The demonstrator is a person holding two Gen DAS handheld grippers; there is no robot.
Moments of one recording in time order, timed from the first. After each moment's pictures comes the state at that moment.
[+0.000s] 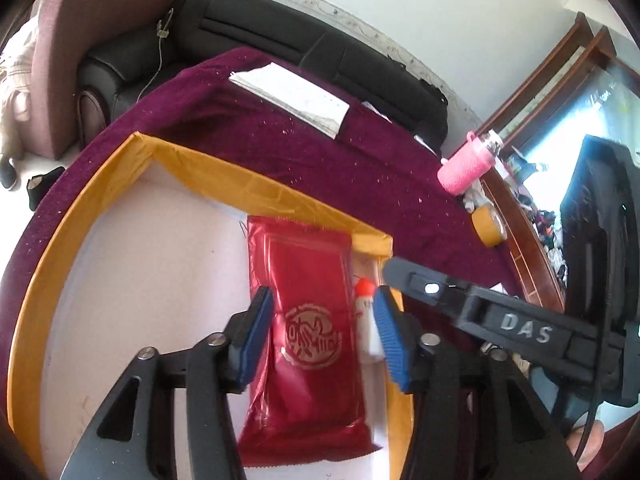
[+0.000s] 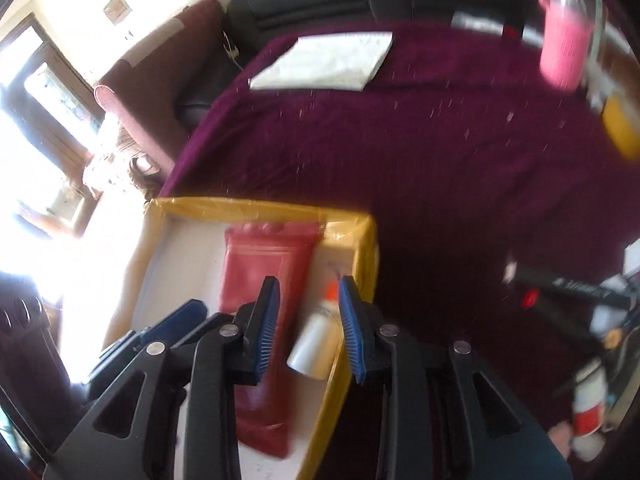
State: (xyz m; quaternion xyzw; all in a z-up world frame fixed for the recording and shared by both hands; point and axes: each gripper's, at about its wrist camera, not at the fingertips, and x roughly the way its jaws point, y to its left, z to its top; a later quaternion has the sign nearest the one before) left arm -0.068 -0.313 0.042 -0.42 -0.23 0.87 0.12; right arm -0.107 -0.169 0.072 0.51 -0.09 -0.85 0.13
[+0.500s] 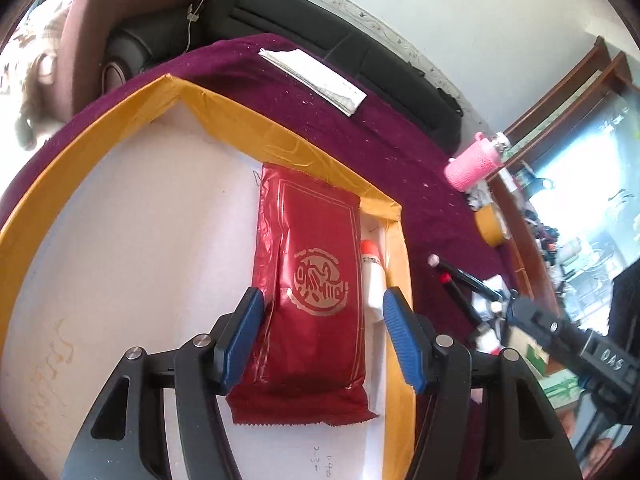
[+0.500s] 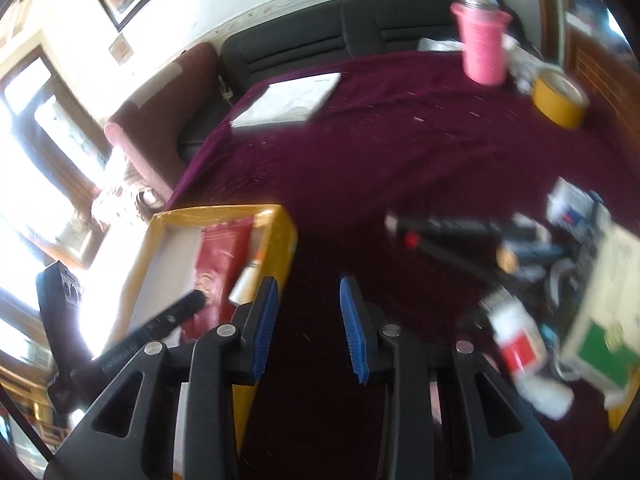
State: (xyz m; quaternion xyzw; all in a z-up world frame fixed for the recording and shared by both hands) left arm -0.020 -0.301 0.022 -0.43 -0.28 0.86 0.10; right arm -0.015 -0.071 0.101 0.45 -0.14 -0.87 0.12
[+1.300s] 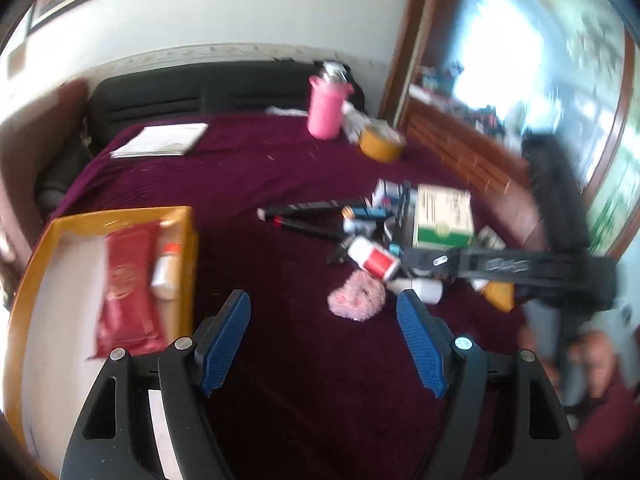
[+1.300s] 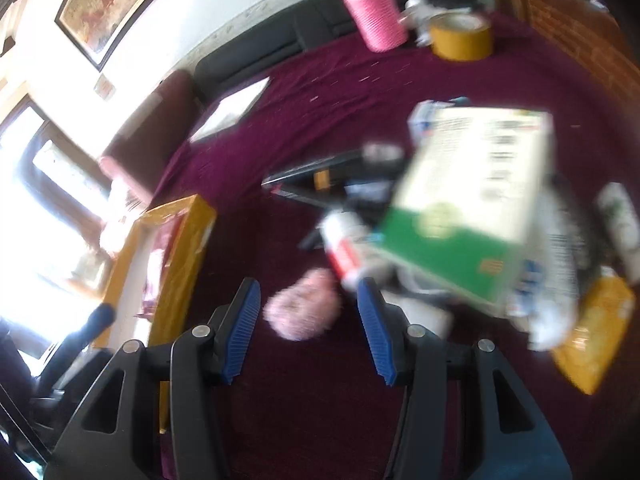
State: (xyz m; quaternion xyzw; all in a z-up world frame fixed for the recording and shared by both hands) left arm 0.064 -0.097 0.101 -0.37 0.00 0.91 0.20; right arm 0.046 0.063 0.069 0.44 -0.20 -0.87 0.10
